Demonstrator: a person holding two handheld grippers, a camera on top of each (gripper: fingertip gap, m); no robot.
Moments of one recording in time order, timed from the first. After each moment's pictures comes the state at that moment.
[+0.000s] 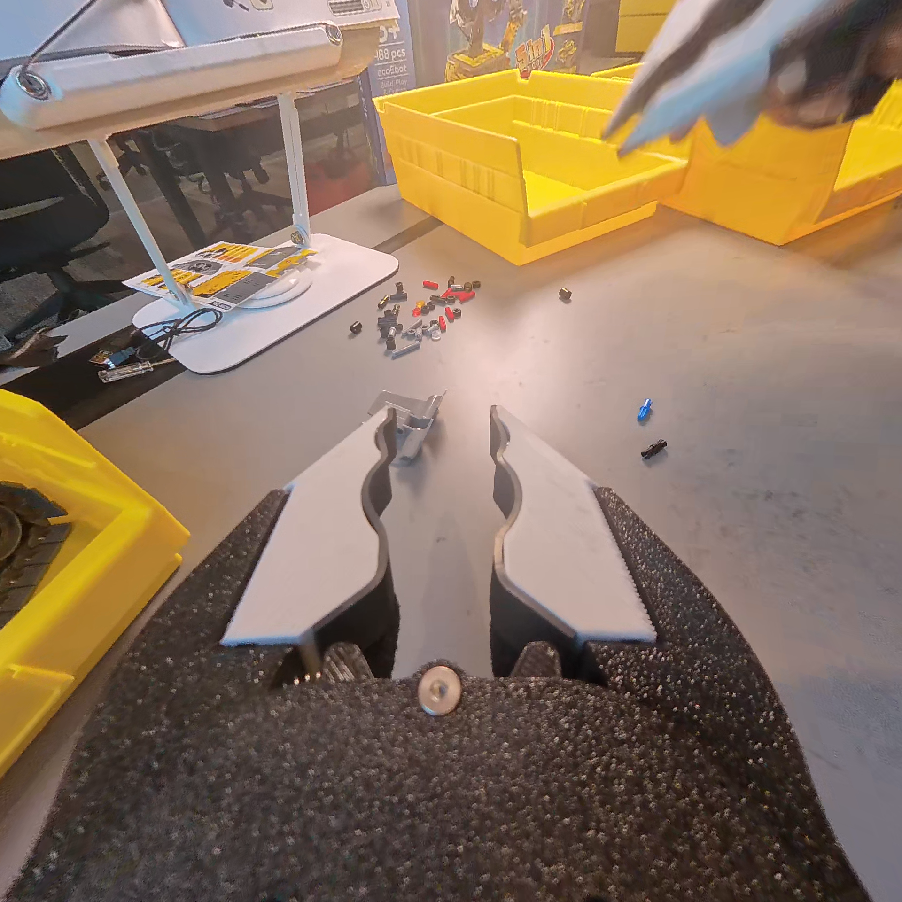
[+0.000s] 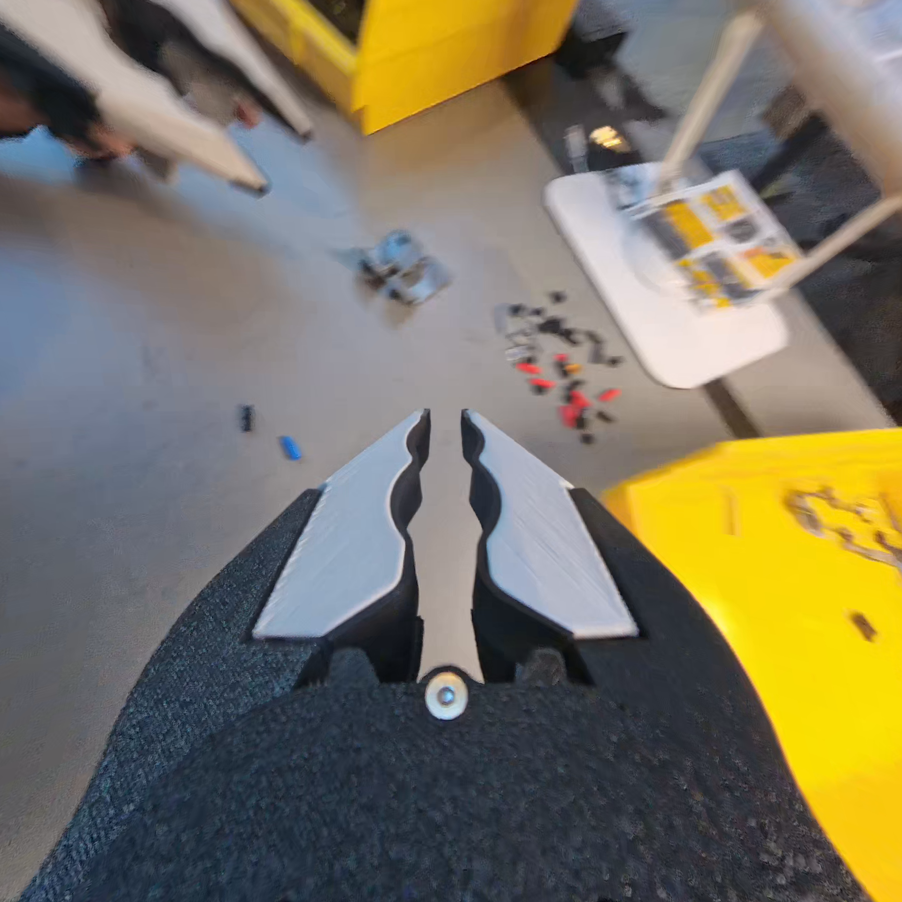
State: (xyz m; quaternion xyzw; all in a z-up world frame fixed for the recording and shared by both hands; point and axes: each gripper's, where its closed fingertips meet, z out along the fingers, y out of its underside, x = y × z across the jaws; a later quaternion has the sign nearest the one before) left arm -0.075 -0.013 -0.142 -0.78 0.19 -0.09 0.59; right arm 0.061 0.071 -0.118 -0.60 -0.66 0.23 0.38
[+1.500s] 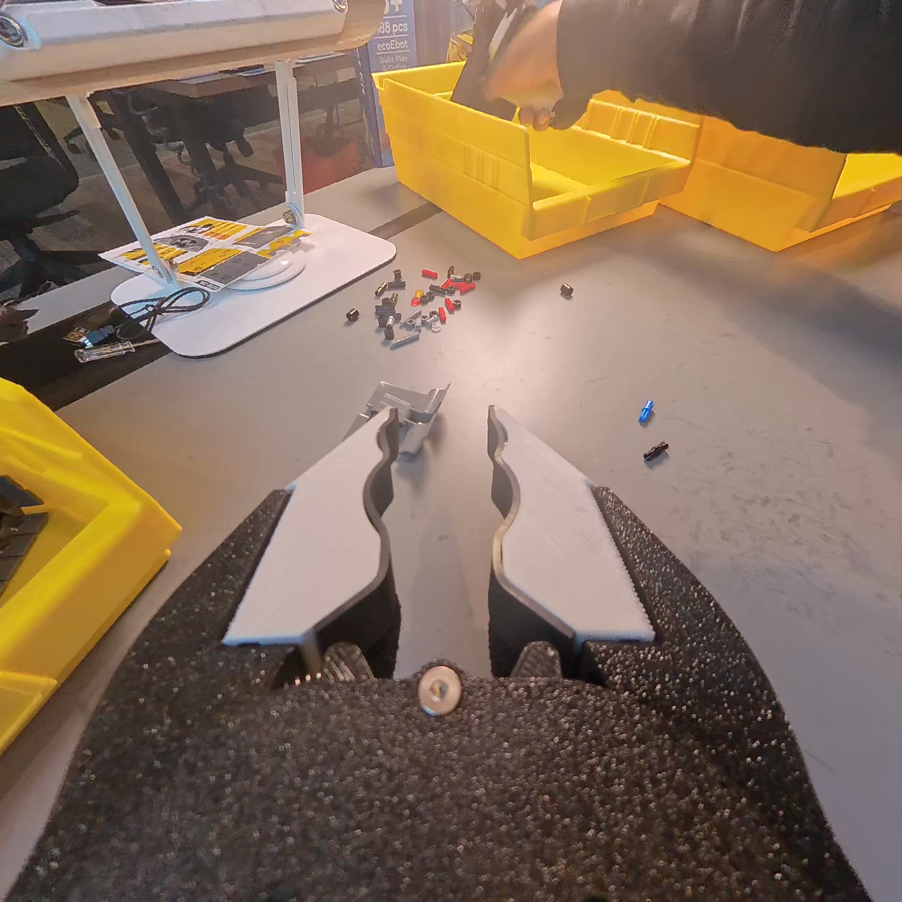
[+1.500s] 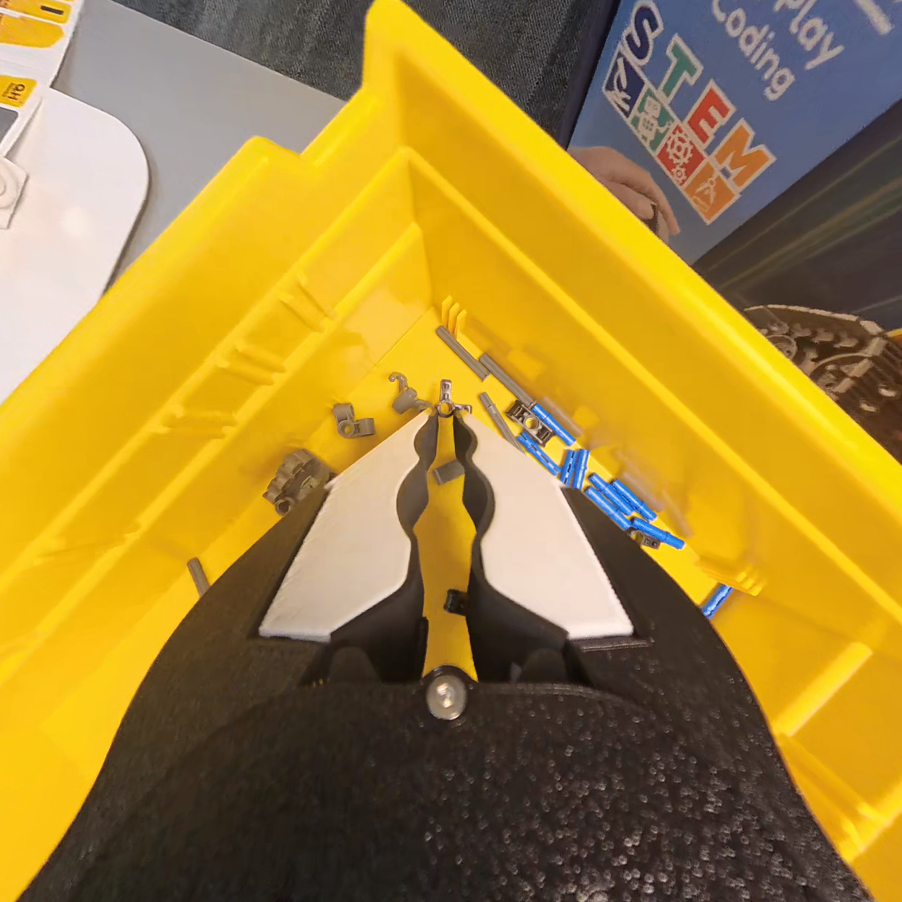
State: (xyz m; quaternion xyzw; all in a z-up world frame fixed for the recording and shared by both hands) left arm -0.079 -0.008 -0.147 -0.79 0.18 -0.11 0.57; right arm 0.096 0.438 -0.196 -0.87 -0.41 0.12 0.26
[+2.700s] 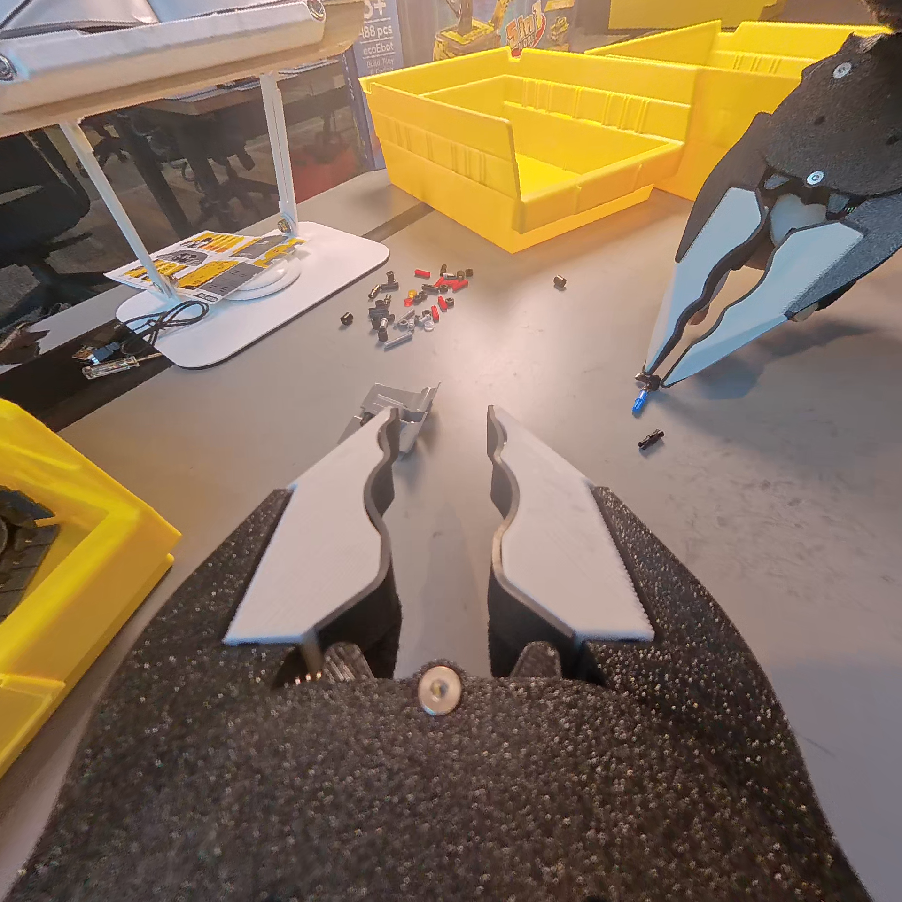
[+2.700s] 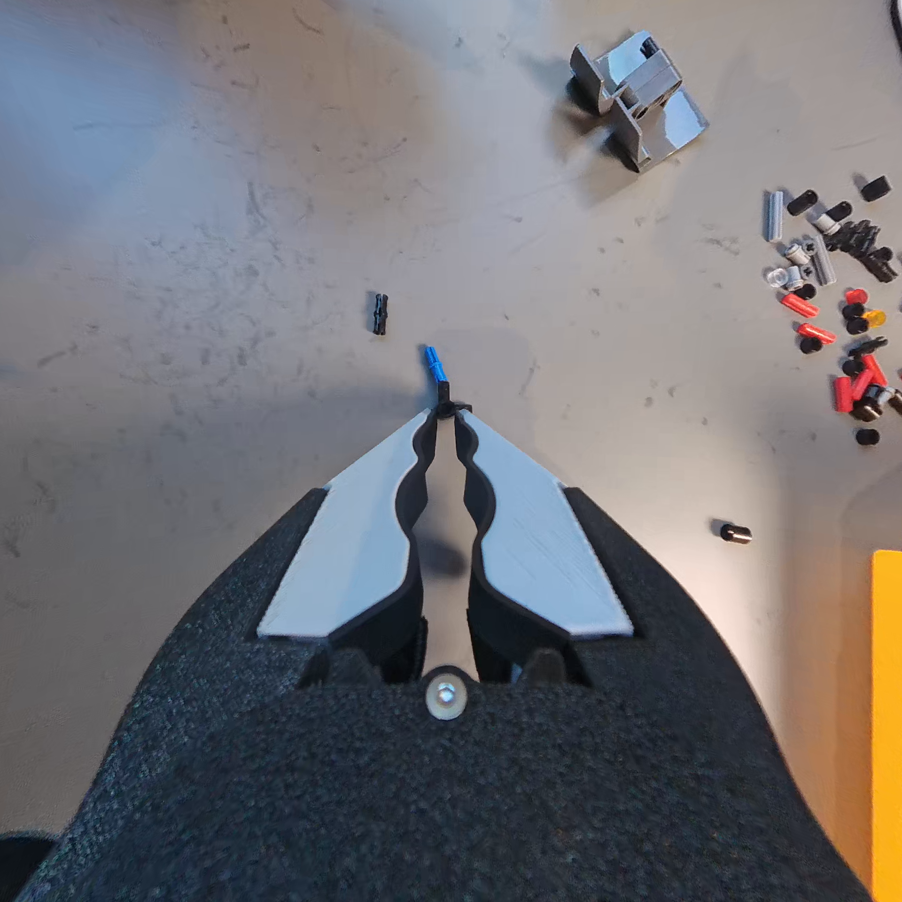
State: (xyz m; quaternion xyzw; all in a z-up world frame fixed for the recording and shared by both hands) left arm -0.073 -0.013 -0.147 -0.79 0.20 -0.10 0.57; right arm 0.068 0.002 -0.211 -0.58 -0.75 0.22 0.24
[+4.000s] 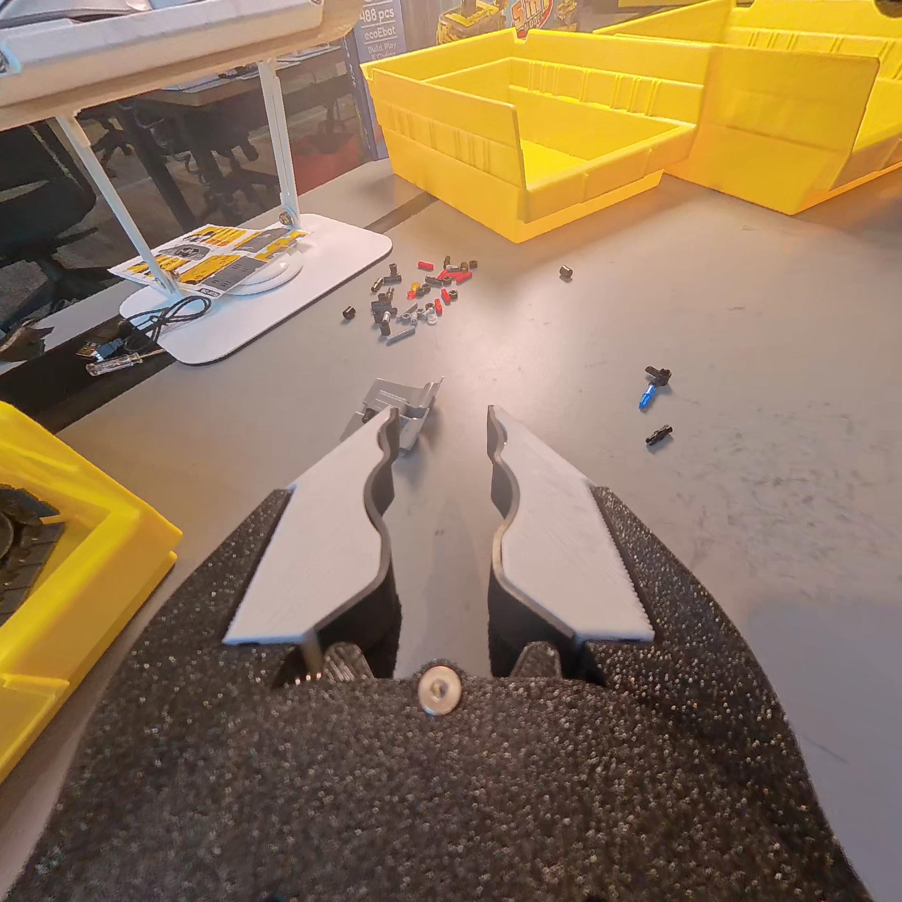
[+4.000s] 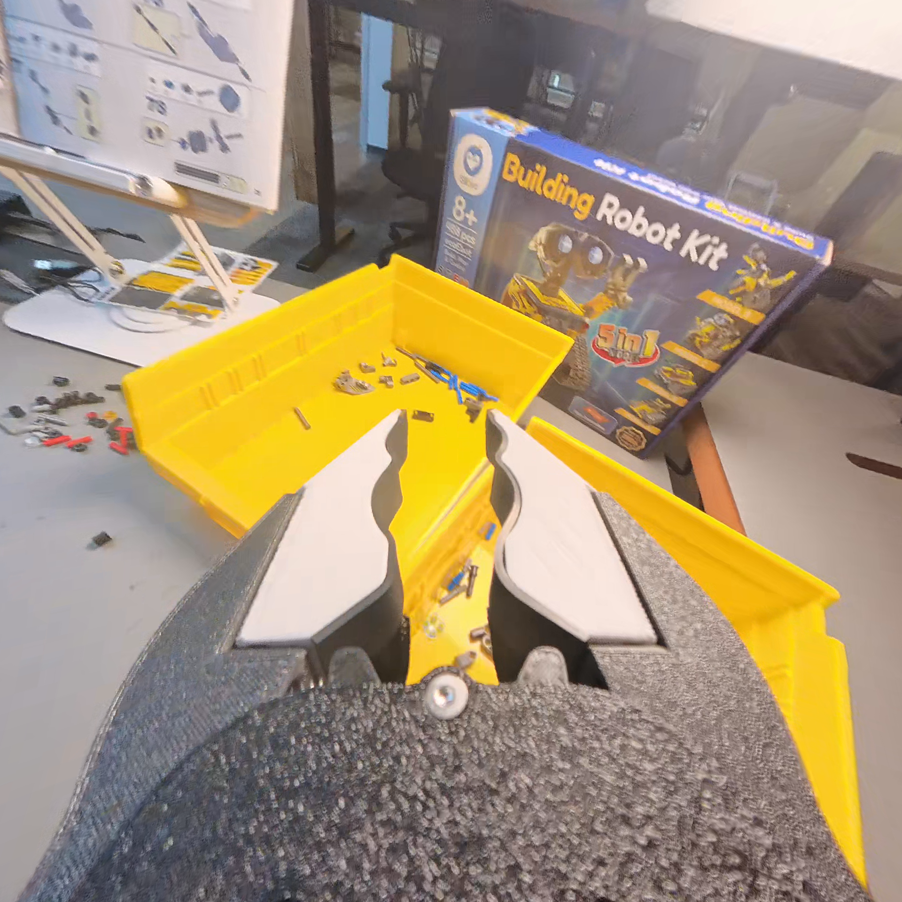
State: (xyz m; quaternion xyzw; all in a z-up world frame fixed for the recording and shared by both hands) left arm -0.073 -0.011 -0.150 -0.79 0.20 -0.09 0.57; right arm 0.265 0.262 -0.031 -0.74 -0.32 0.12 0.58
